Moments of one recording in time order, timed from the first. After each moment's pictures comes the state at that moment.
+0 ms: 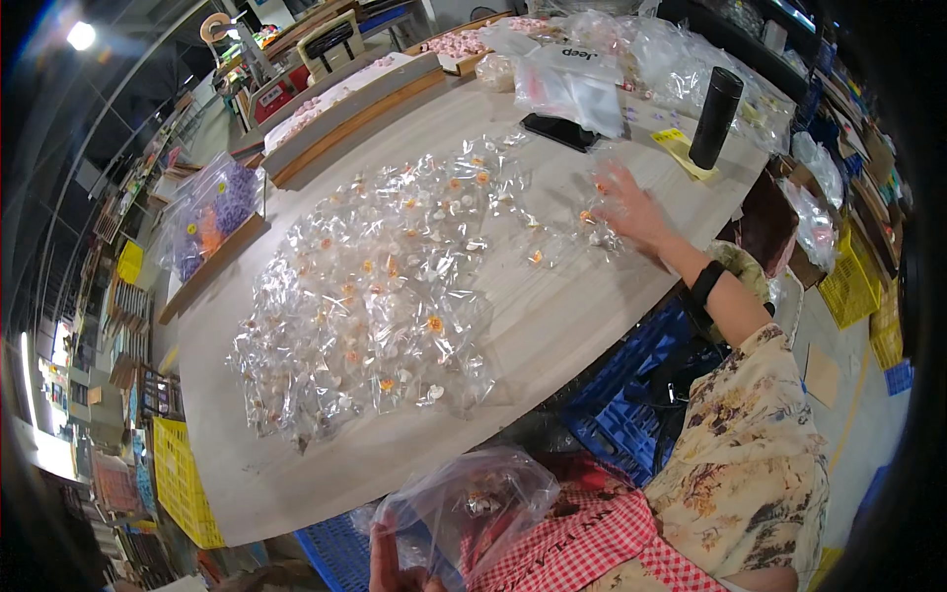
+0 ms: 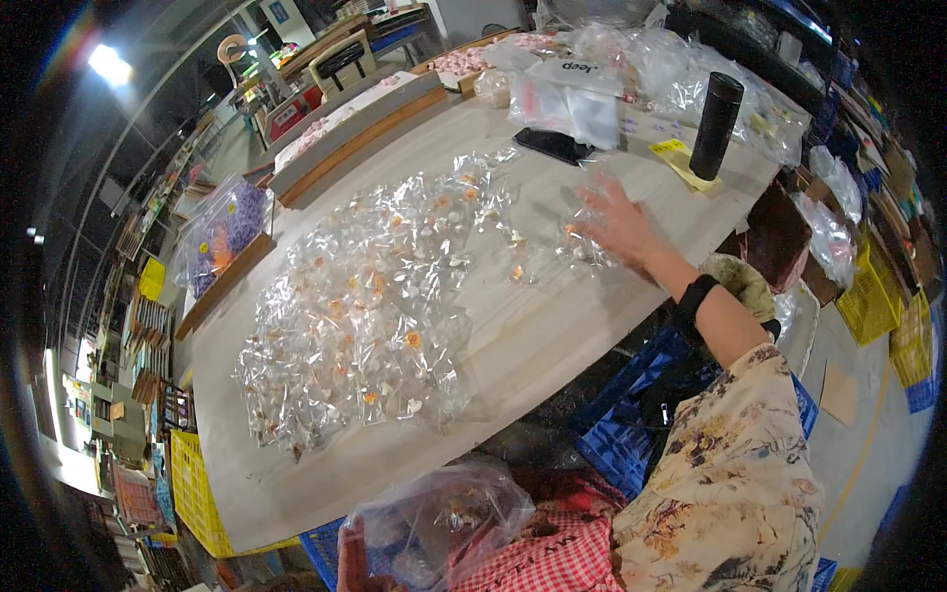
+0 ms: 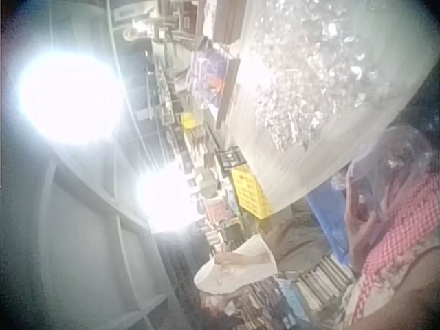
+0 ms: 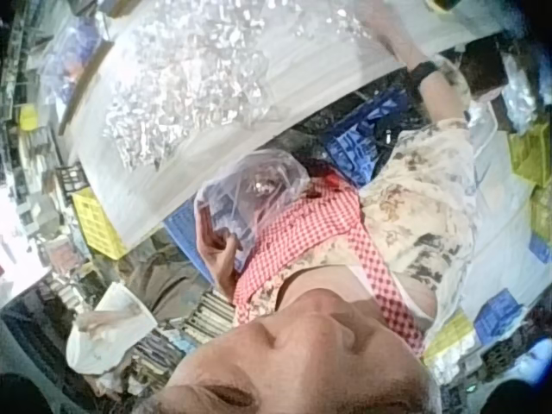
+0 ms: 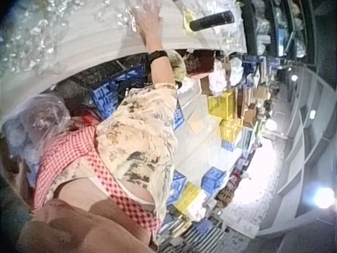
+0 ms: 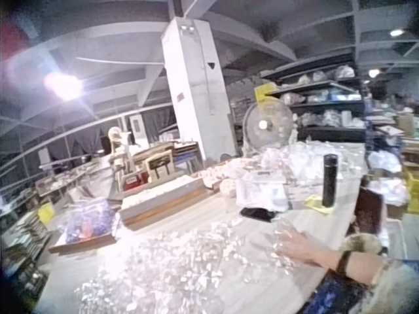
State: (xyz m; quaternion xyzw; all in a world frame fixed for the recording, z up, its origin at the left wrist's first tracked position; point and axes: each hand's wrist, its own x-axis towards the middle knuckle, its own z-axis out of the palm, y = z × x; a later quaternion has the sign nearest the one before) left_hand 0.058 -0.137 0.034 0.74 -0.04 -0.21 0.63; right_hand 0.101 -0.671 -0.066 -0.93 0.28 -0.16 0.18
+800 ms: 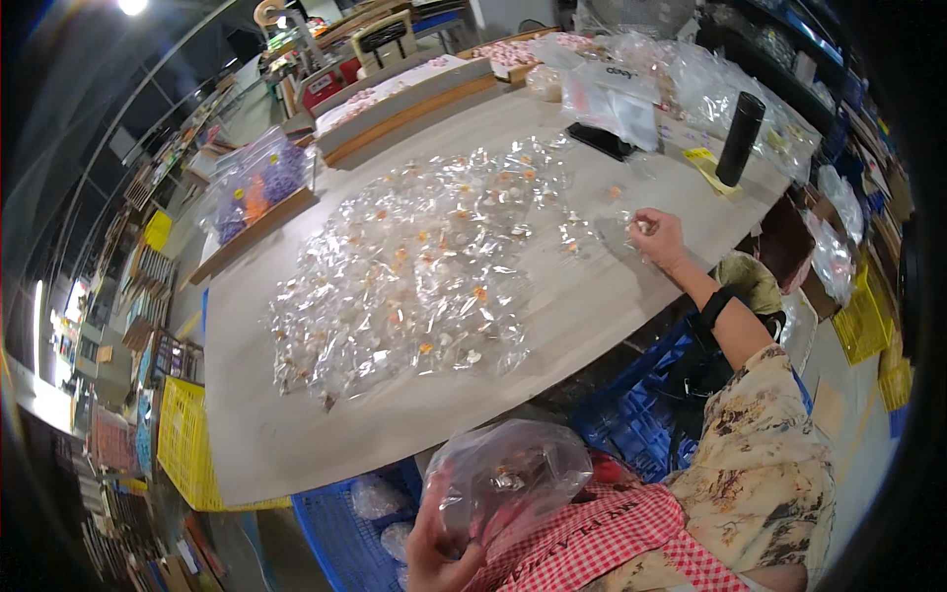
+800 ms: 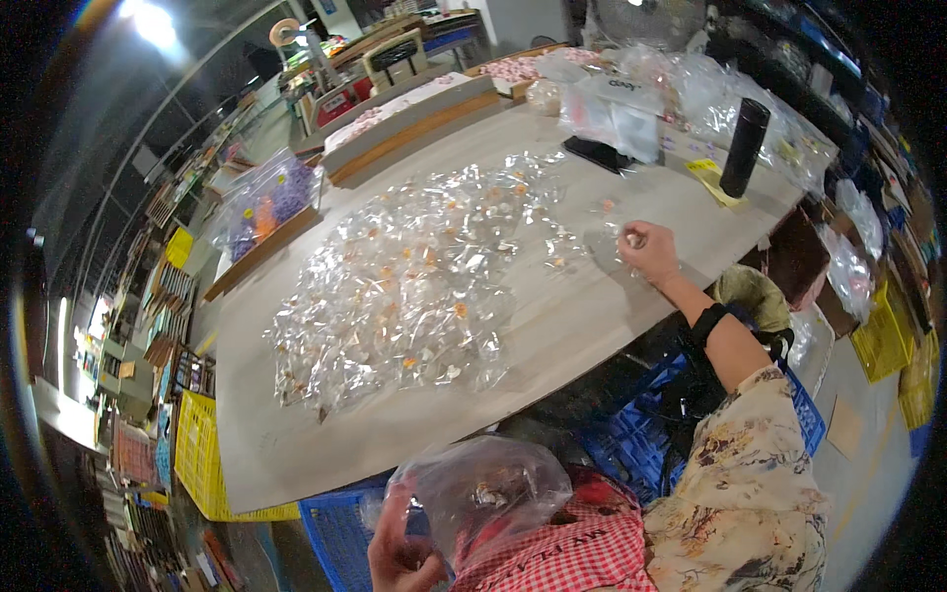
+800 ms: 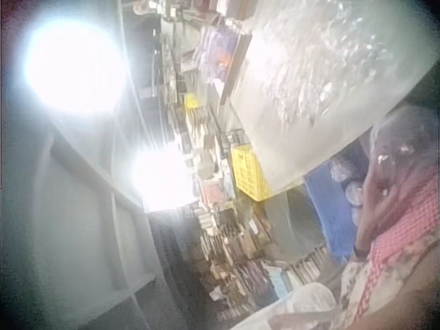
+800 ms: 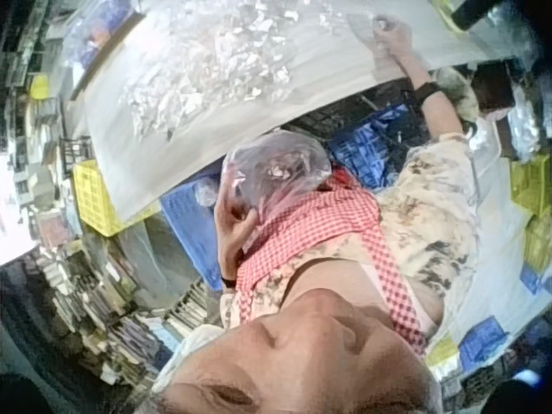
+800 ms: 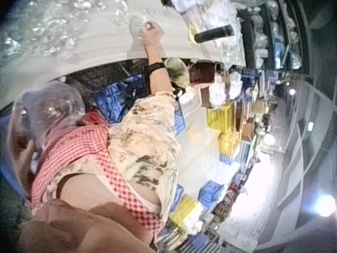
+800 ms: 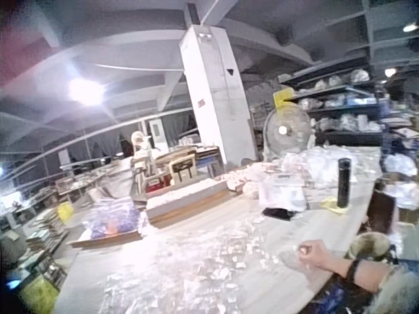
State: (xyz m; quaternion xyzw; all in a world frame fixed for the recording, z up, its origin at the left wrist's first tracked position) left_hand 0.052 -0.124 0.008 0.77 -0.10 -0.25 0.58; right_hand 0.100 -0.642 -0.095 -0.82 0.27 -0.35 0.35
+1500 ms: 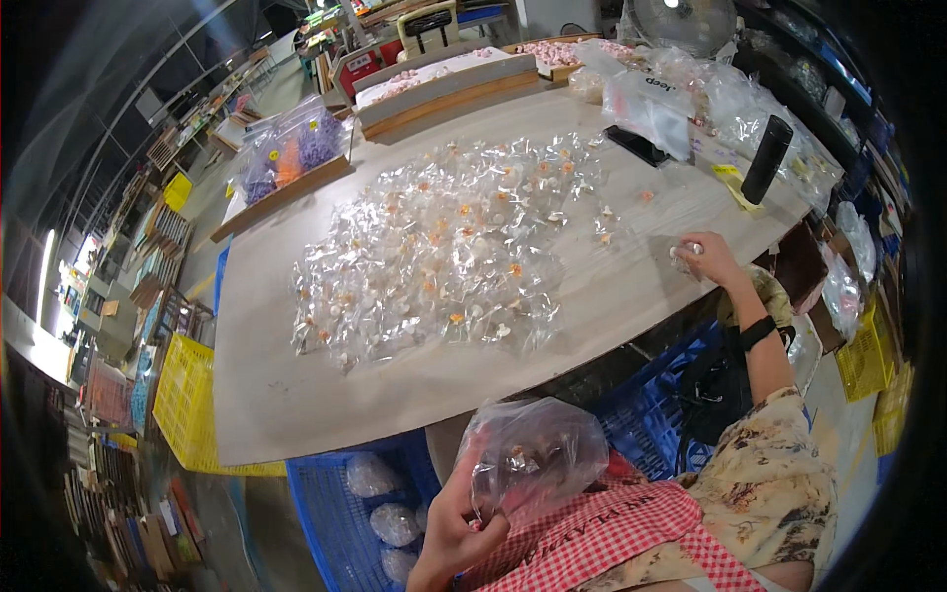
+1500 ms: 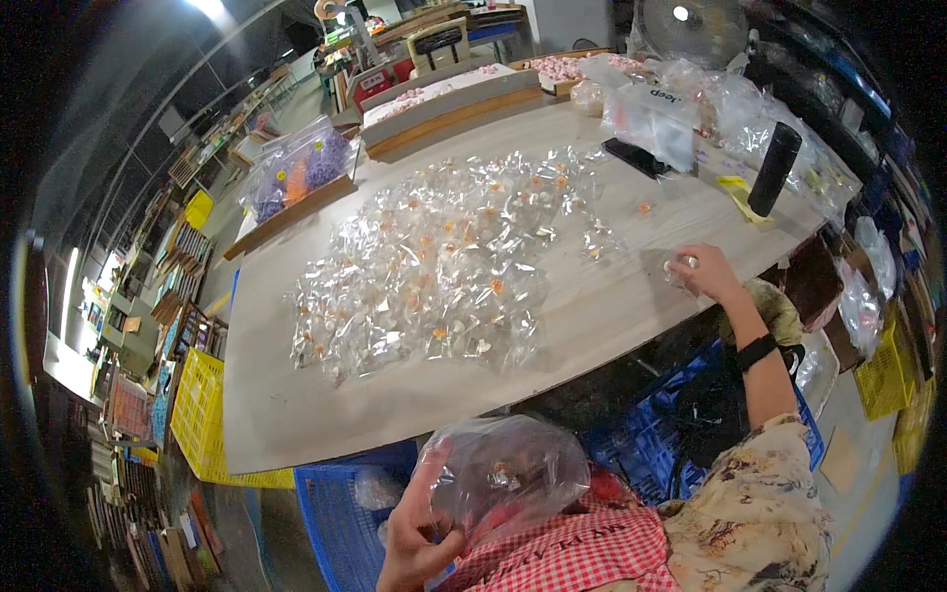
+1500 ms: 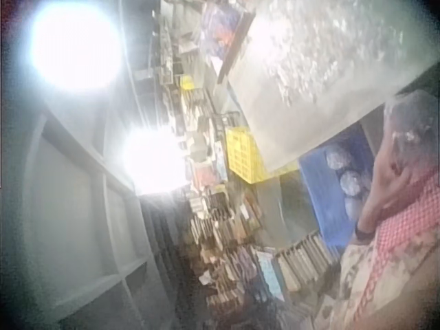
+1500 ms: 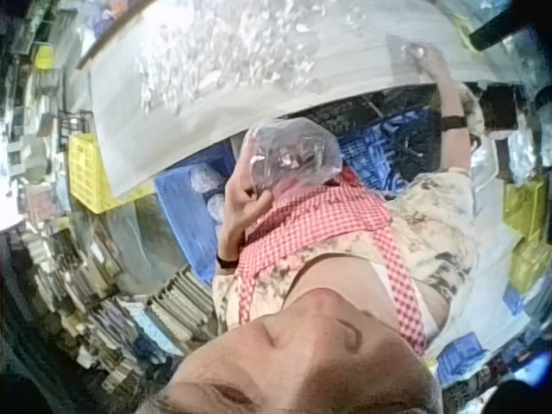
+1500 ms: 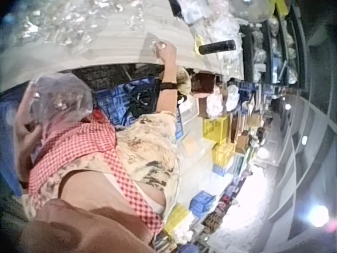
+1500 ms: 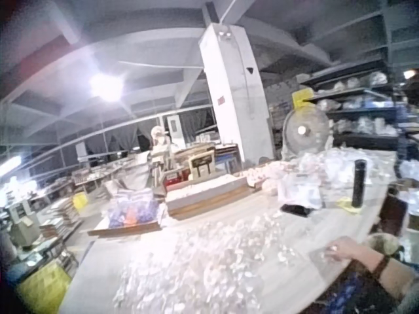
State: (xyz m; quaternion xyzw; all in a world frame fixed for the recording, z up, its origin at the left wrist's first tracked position) left_hand 0.066 -0.135 0.022 0.69 -0.21 -0.31 0.62; right_hand 0.046 -0.652 -0.073 -0.92 0.25 -0.16 0.27
